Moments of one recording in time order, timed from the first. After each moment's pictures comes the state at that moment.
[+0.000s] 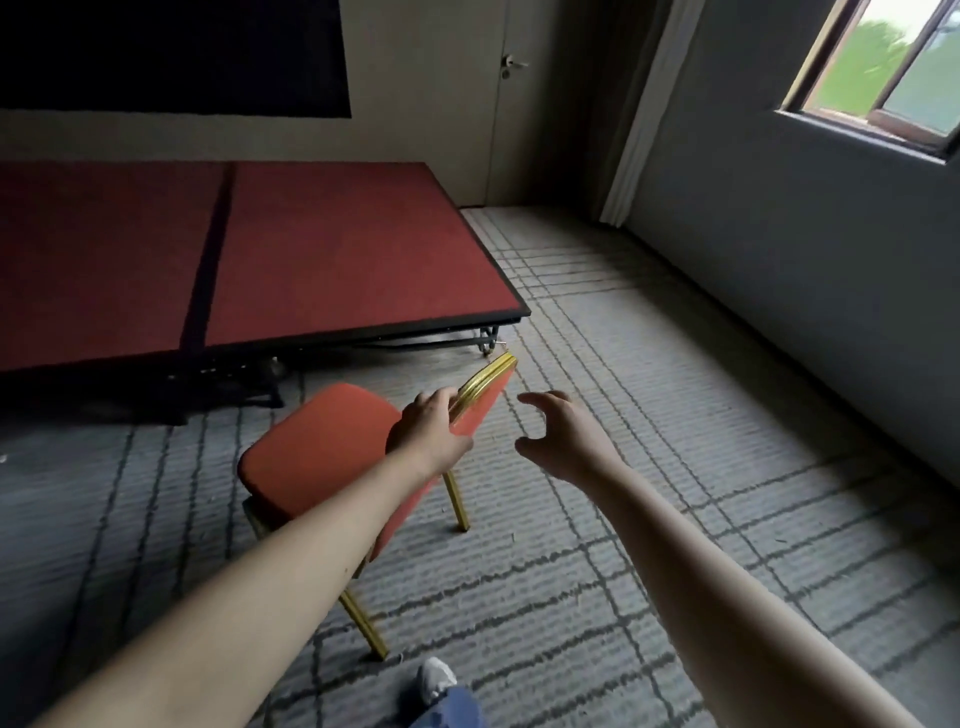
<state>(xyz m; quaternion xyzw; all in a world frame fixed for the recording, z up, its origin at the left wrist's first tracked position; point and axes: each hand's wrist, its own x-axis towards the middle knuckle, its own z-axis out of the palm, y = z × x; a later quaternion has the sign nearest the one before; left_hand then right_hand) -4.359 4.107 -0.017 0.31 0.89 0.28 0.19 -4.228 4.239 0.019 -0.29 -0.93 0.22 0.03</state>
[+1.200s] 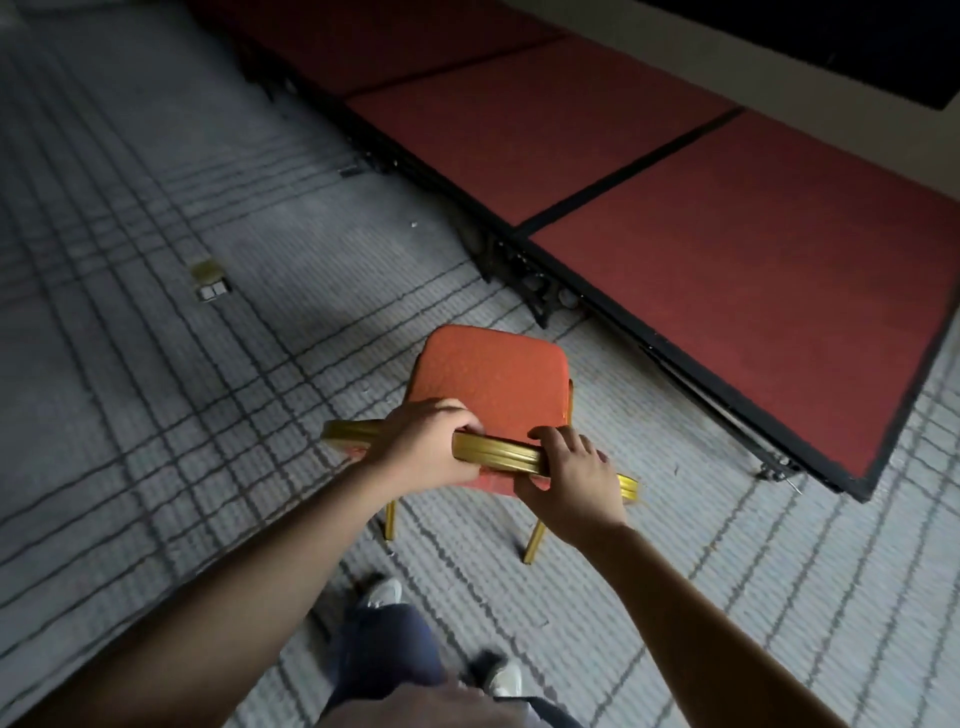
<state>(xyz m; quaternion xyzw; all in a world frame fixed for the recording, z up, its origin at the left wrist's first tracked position) -4.380 4.214 -0.079 -0.05 0.96 0.26 0.00 -4.433 4.418 -0.091 0.27 -0.95 0.13 -0.10</state>
